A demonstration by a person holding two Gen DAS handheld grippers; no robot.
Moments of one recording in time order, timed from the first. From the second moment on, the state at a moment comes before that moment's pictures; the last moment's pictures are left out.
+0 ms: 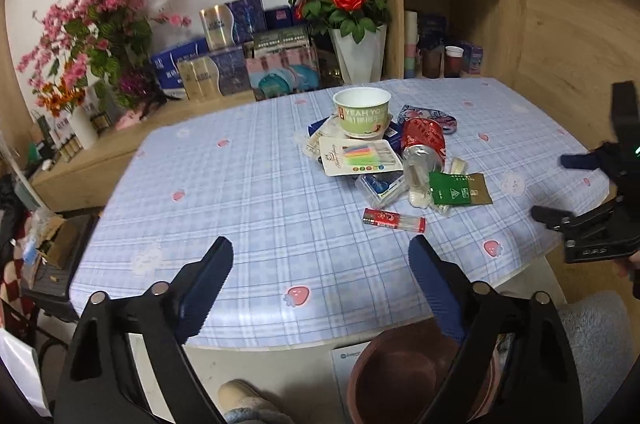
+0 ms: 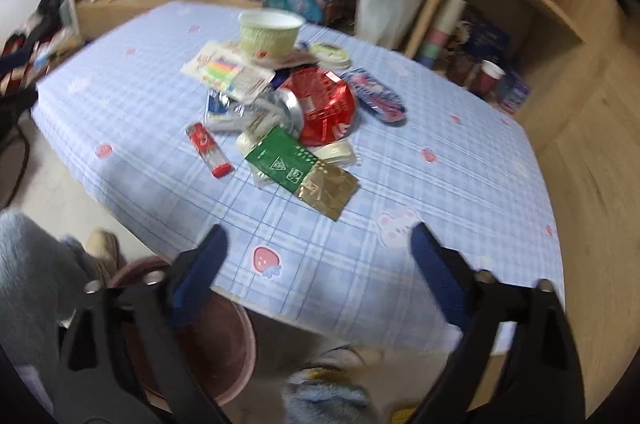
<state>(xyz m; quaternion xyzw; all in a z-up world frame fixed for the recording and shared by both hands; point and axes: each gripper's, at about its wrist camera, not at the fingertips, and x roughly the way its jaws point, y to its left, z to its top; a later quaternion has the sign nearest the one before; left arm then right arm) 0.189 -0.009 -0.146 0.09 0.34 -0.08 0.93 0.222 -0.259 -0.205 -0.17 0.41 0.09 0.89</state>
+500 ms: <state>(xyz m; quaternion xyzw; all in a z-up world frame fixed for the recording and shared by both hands) 0.241 -0.009 -0.184 0.07 0.37 -0.08 0.92 0.334 -0.224 -0.276 -0.31 0.45 0.20 0.82</state>
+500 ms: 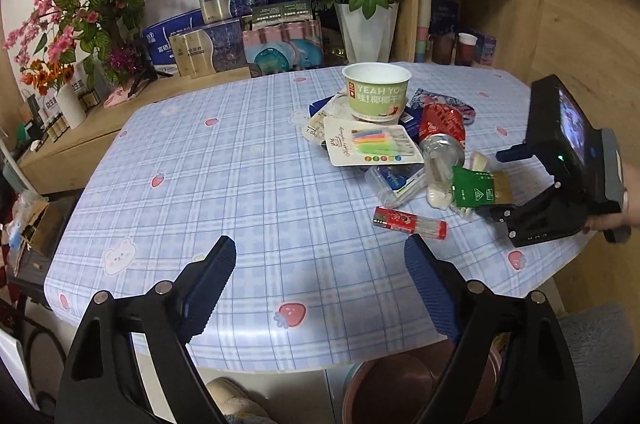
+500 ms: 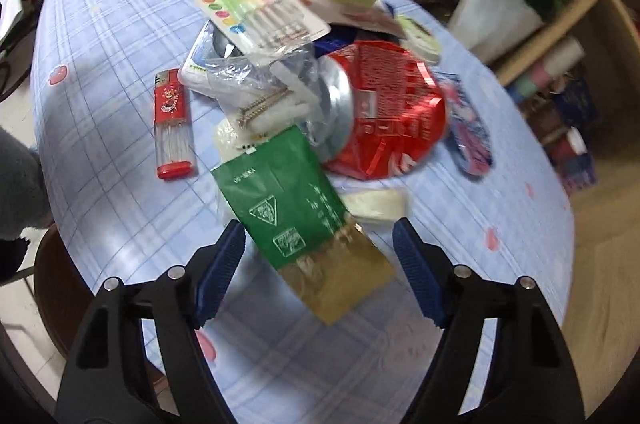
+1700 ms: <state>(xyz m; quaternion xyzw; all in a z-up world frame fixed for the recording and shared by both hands) 0.324 -0.119 -0.214 0.05 0.41 -0.19 0.89 0.295 -0.317 -0.271 0.09 0.46 0.16 0.87</state>
